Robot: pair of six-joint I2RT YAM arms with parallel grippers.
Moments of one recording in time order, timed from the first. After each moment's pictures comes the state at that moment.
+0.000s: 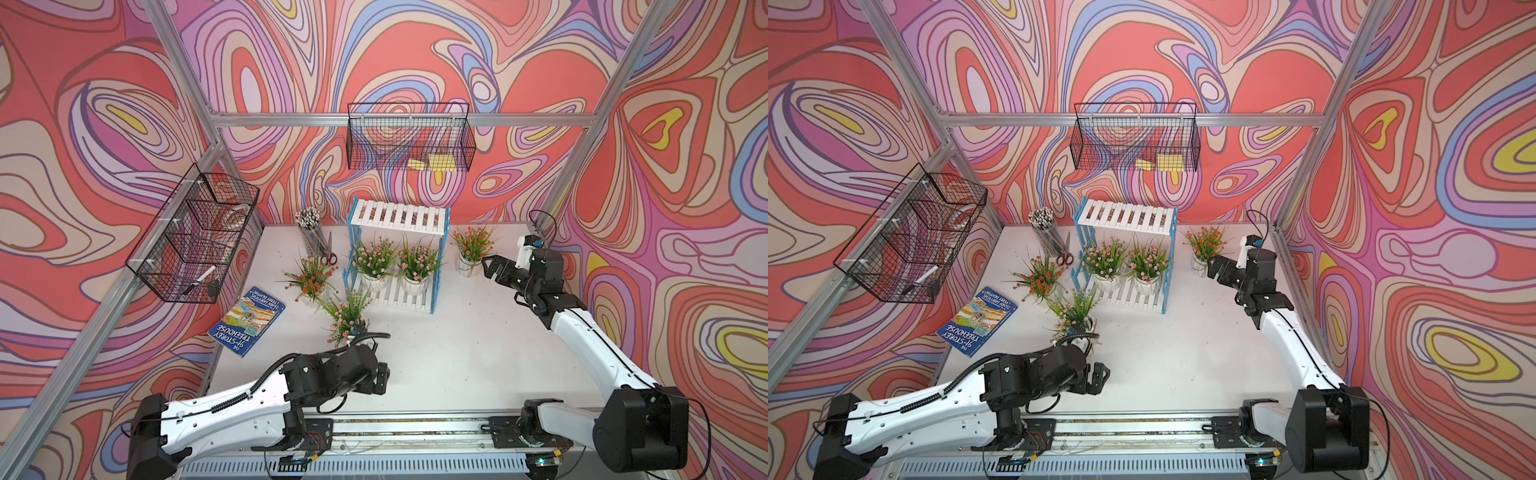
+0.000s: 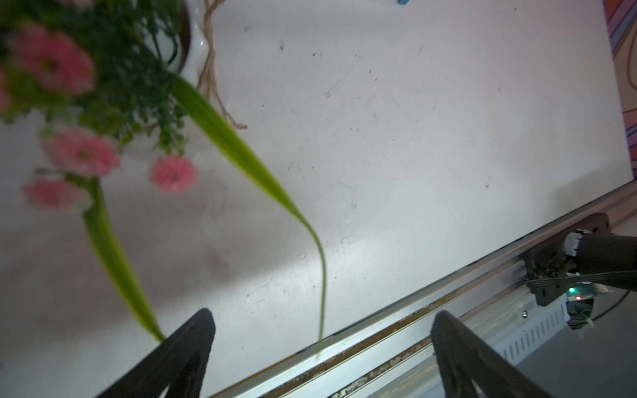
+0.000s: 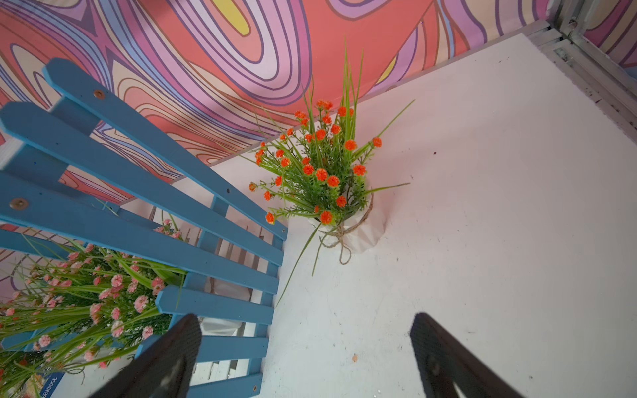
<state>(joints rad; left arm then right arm) -1.18 0.87 0.62 -0.76 -0.24 -1.01 0.01 1.22 0.86 -0.14 -0.20 0.39</state>
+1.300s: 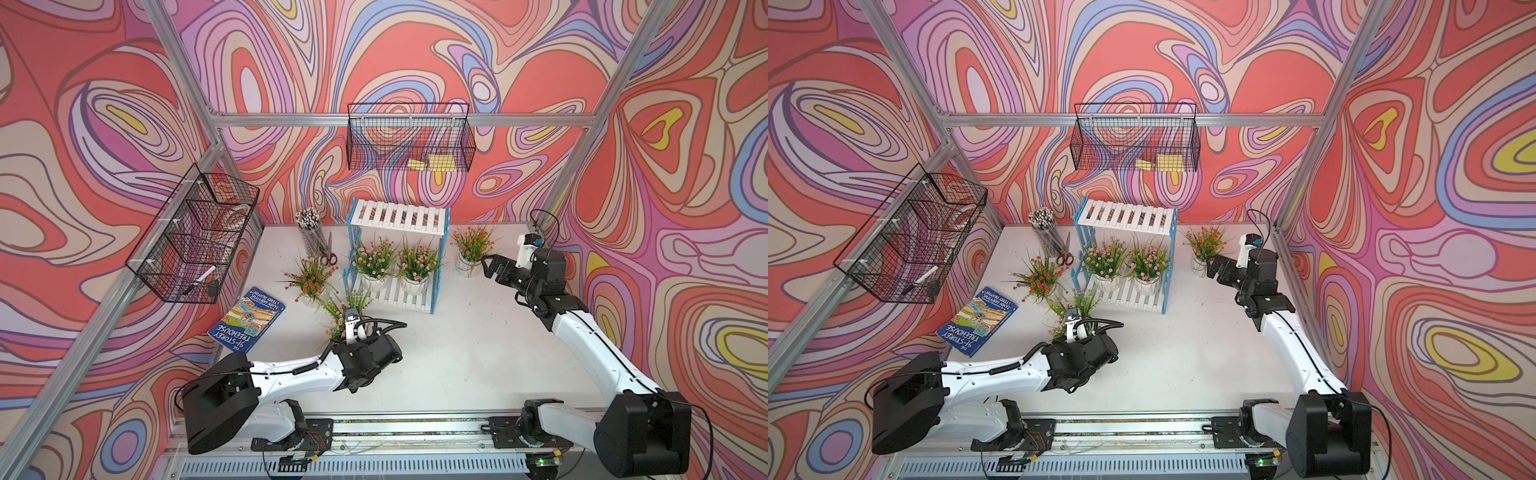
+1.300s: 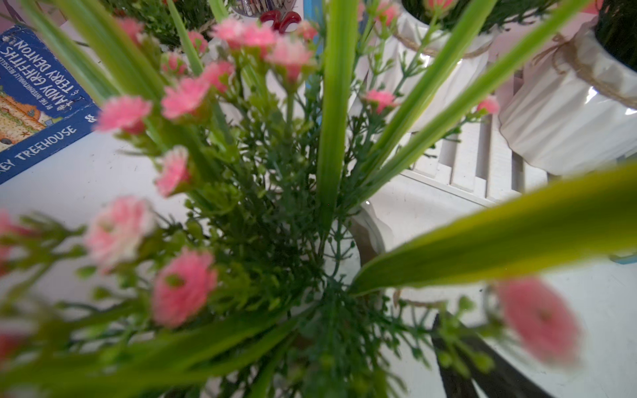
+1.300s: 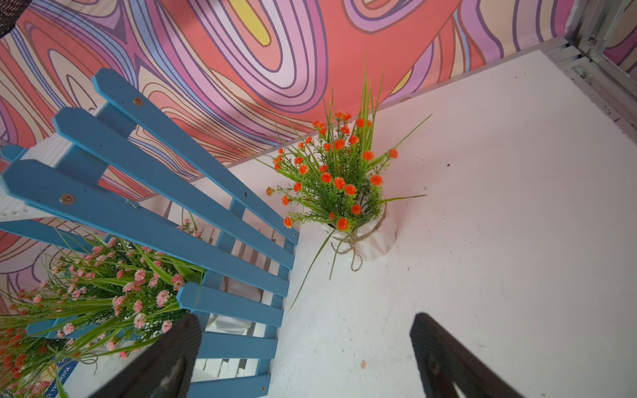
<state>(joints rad) -1.04 1.33 0.61 -0.39 -0.88 -1.11 0.01 1.19 0.86 -0.12 -0.23 0.37</state>
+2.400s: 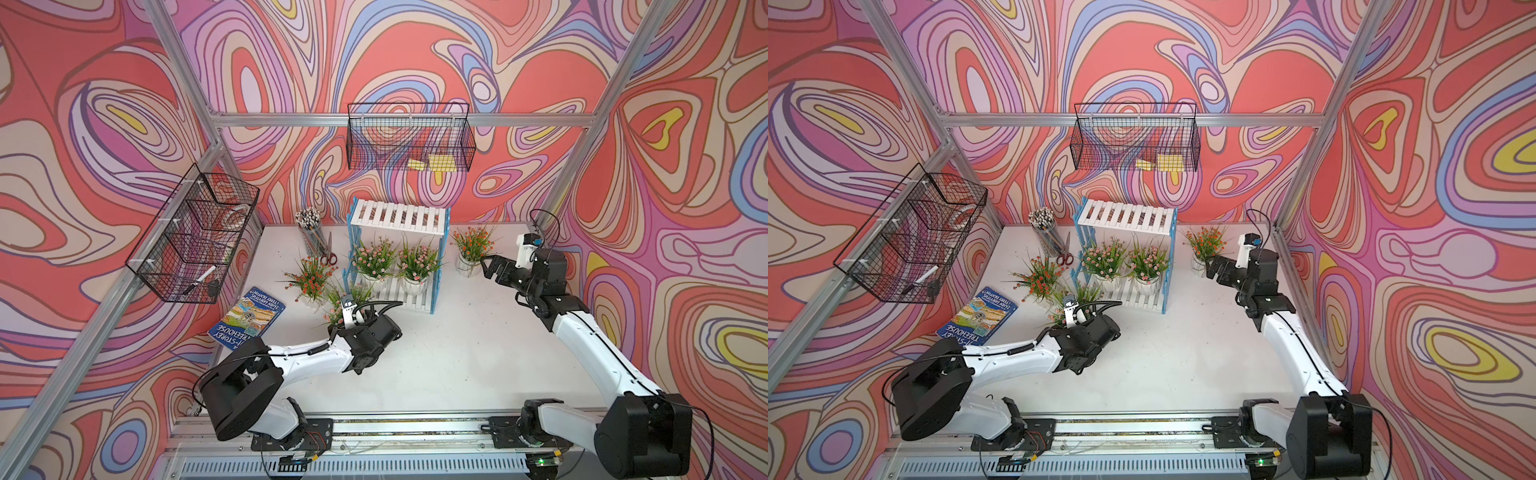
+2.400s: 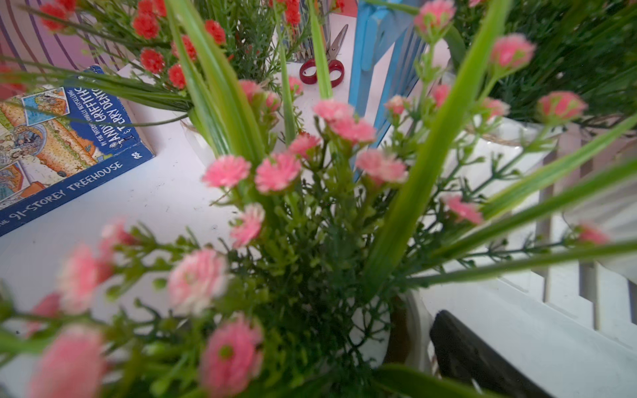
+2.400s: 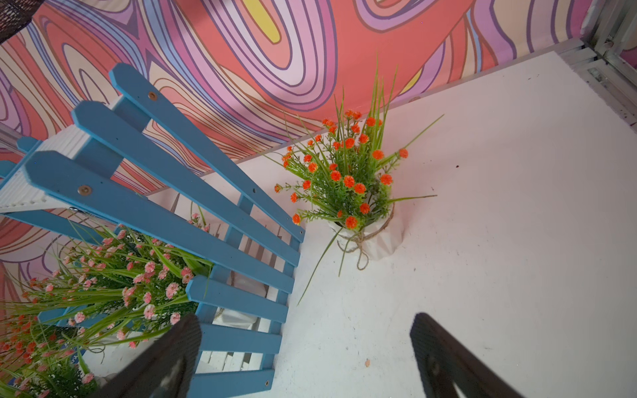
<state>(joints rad) -0.89 1.46 0.69 -0.33 -0.95 -1.07 0.01 1.19 0.86 -0.13 -0.26 0.36</state>
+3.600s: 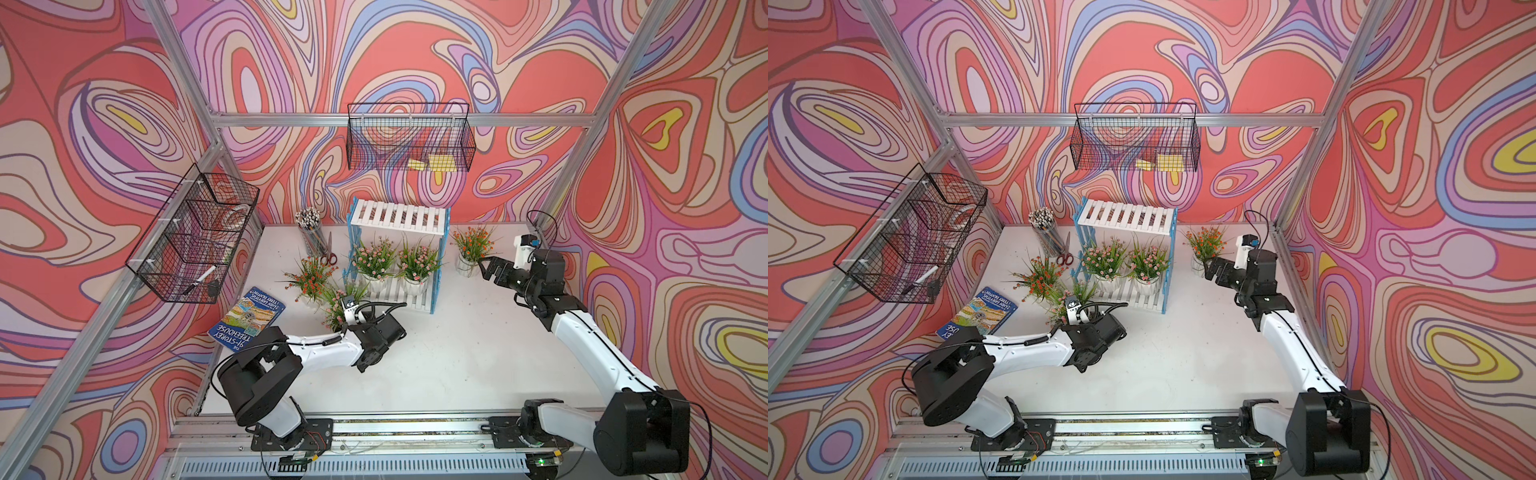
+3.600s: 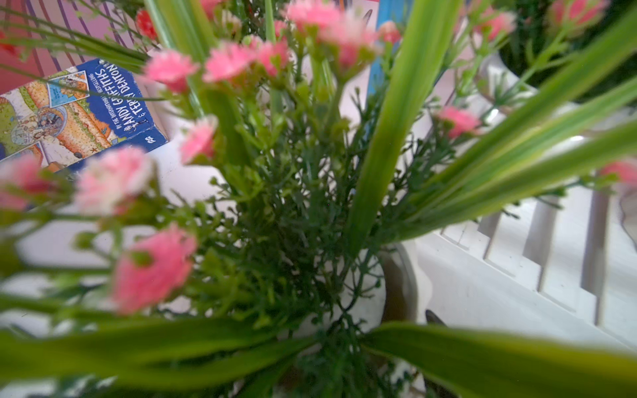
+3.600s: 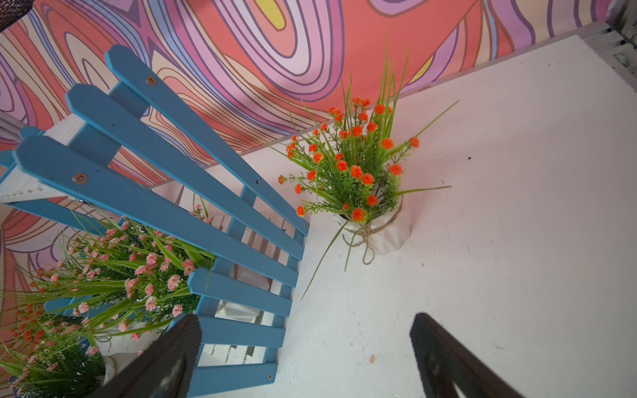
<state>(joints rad) -0.91 1.57 0.75 -0.43 -0.99 -1.18 0.01 1.20 0.85 -0.12 -0.29 0.36</state>
